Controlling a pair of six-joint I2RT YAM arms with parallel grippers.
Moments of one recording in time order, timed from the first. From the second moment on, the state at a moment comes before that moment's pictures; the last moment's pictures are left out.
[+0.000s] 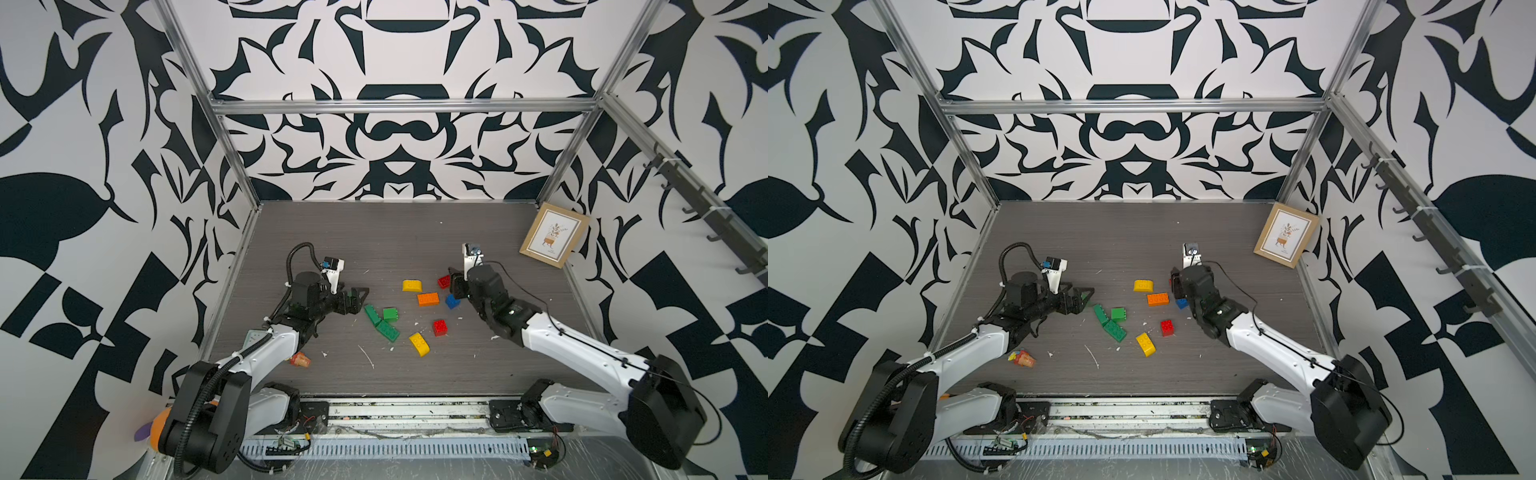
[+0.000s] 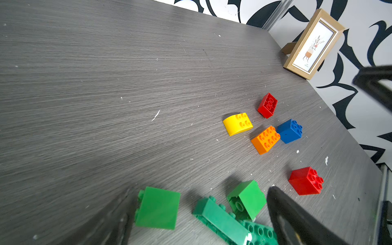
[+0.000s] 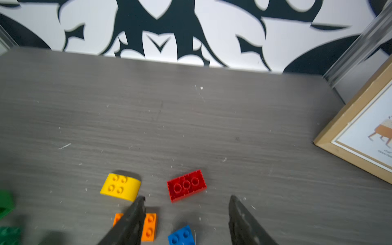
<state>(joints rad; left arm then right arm) -0.31 1.19 0.42 0.26 0.42 -0.25 0.56 1.18 0.80 -0.18 0.36 0.24</state>
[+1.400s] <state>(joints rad) -0.31 1.19 0.42 0.26 0.42 -0.25 0.48 1.79 1.17 -0.75 0.01 0.01</state>
